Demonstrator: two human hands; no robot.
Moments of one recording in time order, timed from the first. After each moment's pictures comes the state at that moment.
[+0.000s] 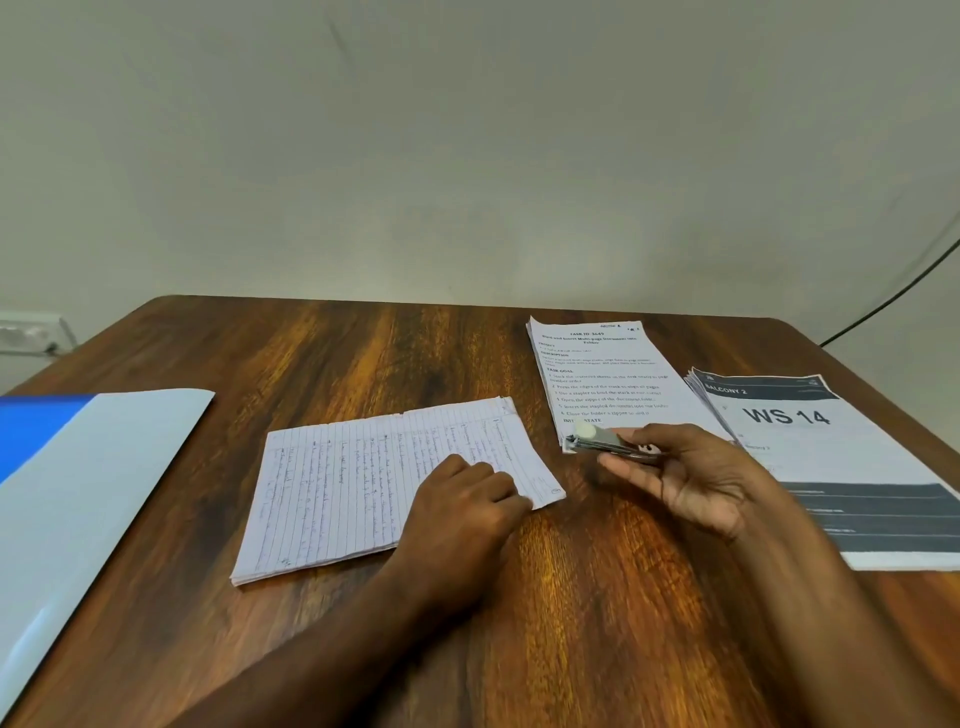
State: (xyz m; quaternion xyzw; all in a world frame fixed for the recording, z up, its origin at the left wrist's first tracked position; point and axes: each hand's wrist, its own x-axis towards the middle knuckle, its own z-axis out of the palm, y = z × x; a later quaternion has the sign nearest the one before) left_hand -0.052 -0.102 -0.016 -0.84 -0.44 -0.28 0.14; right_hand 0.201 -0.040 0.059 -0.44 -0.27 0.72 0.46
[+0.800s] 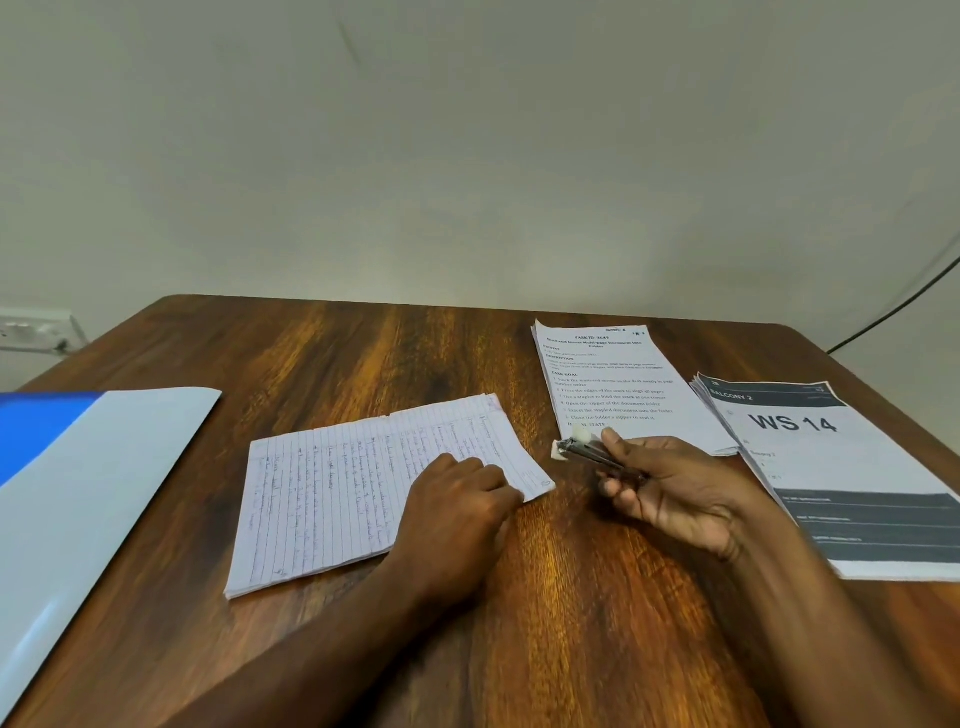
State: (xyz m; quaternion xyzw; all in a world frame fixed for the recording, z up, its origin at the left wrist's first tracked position) left_hand -0.056 -0.096 -0.018 -0.82 -0.48 -0.31 0.10; right_hand 0.192 -0.038 0.044 -0.43 -0.38 0.73 0.37
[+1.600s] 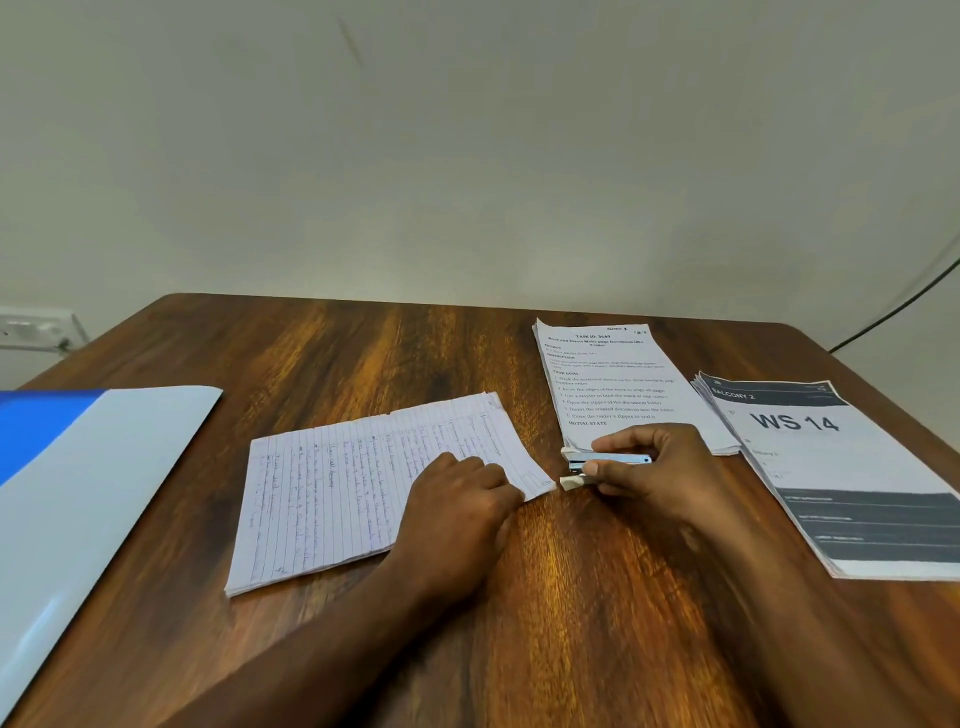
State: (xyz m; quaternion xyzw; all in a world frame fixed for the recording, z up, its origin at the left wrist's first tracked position) left_hand -0.056 -0.095 -0.018 -0.82 -0.48 -0.30 0.11; right_hand 0.183 -0.043 0.032 -0.58 -0.57 0.41 0.41
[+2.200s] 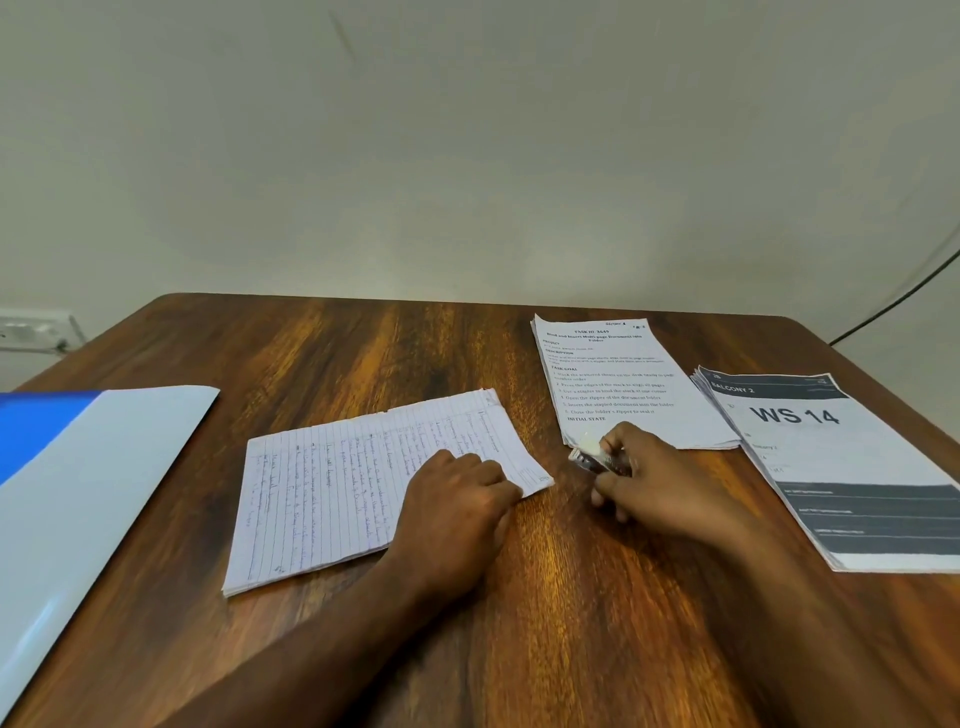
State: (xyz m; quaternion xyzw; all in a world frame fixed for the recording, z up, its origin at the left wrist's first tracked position) left_hand -0.056 -0.095 -0.017 -0.82 -0.48 -0.31 0.10; right_hand 0.180 -0.051 0.046 -0.62 -0.73 0.26 0.14
